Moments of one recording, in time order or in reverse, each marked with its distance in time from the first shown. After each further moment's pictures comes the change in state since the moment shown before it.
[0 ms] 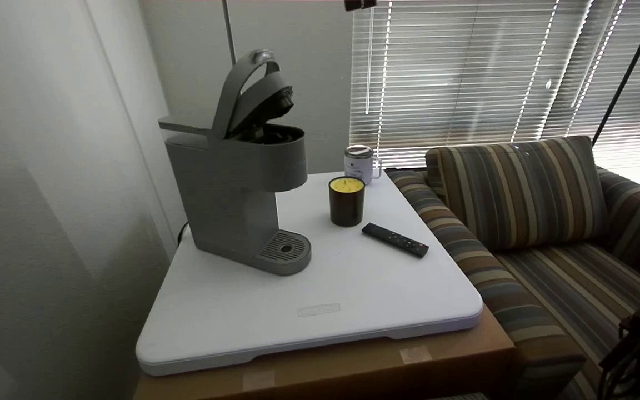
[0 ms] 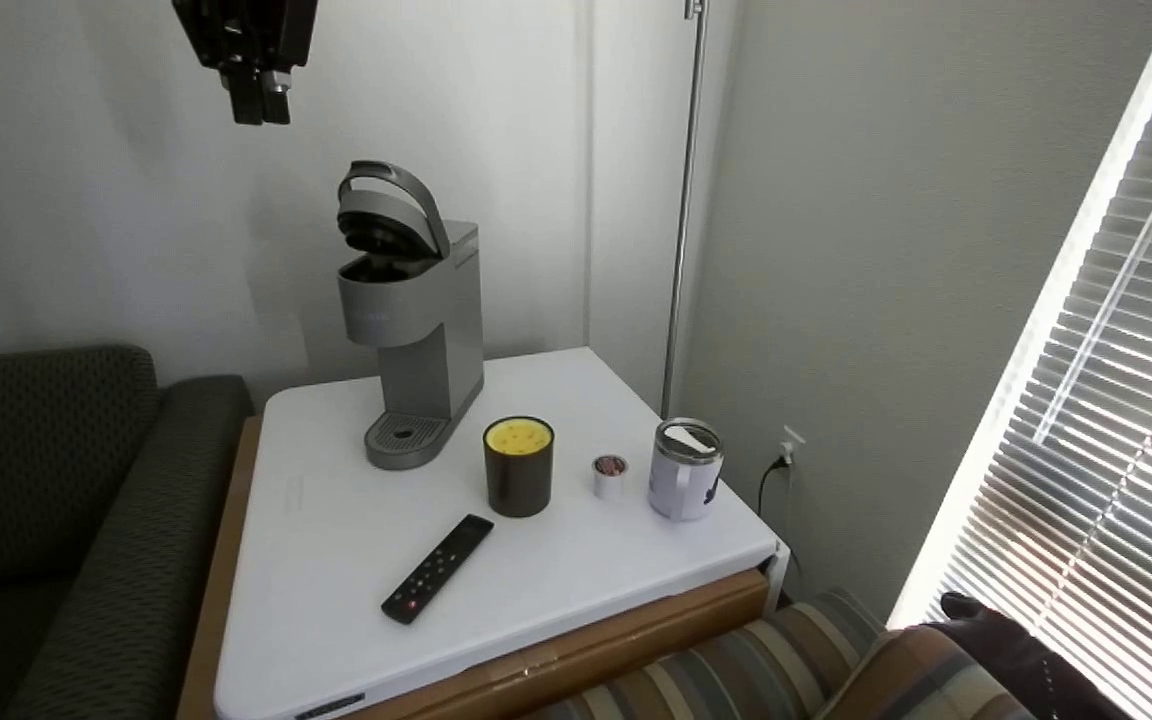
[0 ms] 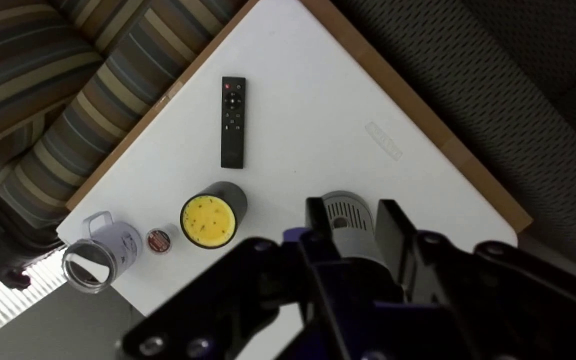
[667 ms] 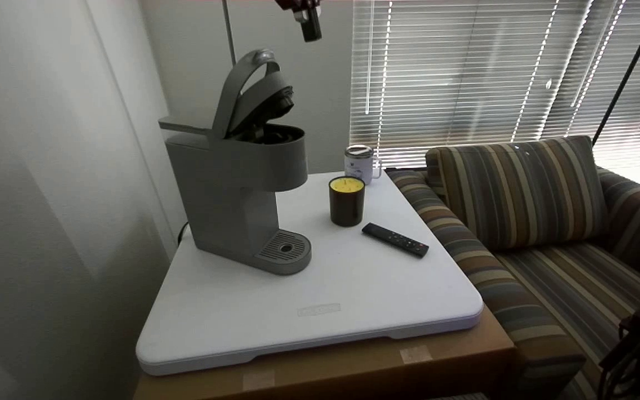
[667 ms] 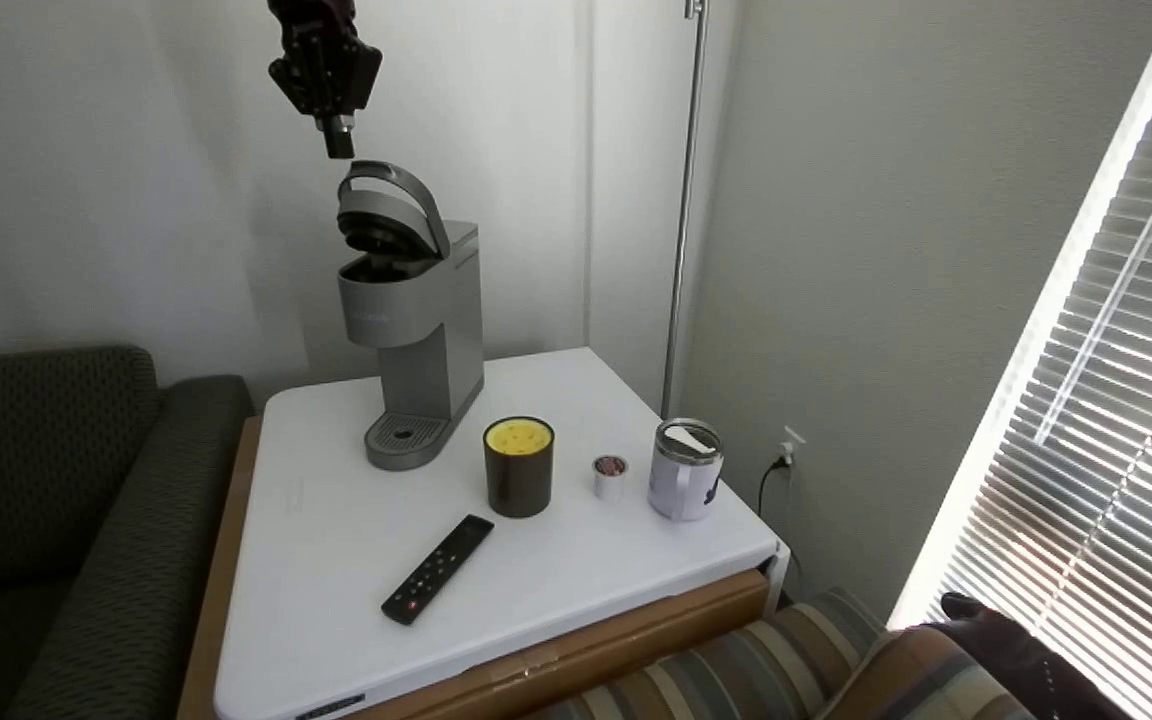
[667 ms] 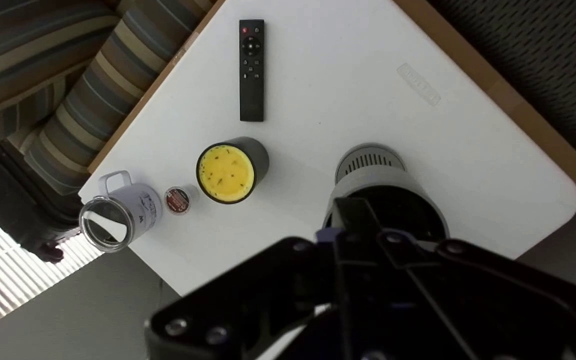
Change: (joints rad) arm 0.110 0.334 -0.088 0.436 -0.080 -0.095 0.038
